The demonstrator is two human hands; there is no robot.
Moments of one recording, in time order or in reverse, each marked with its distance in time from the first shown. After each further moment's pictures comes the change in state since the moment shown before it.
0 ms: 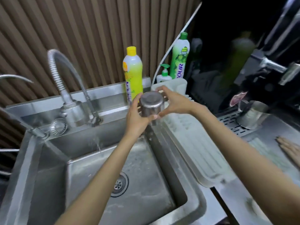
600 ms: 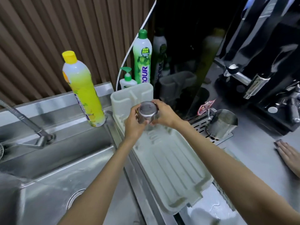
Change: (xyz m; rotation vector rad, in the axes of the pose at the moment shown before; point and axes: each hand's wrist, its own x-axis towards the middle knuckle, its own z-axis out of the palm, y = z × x) left_hand 0.076 -0.022 0.150 0.108 -0.060 -0.057; right_hand 0.022 0.152 -0.041 -0.042 0.179 0.178
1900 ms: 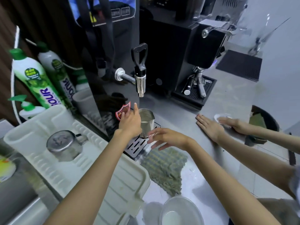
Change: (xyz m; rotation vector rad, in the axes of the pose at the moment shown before) left_hand -0.034 0.125 0.197 1.050 -0.695 0.379; right_hand -0.200 0.123 -0.123 0.662 -0.089 0.591
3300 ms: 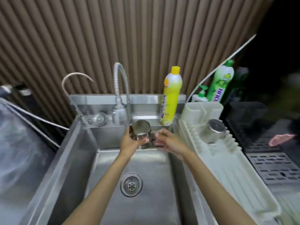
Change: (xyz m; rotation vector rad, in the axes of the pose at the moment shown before) left_hand -0.350 -0.308 0.062 -1.281 0.978 -0.747; right_hand 0.007 -0.123 0.408 -0.039 -0.496 -0.237
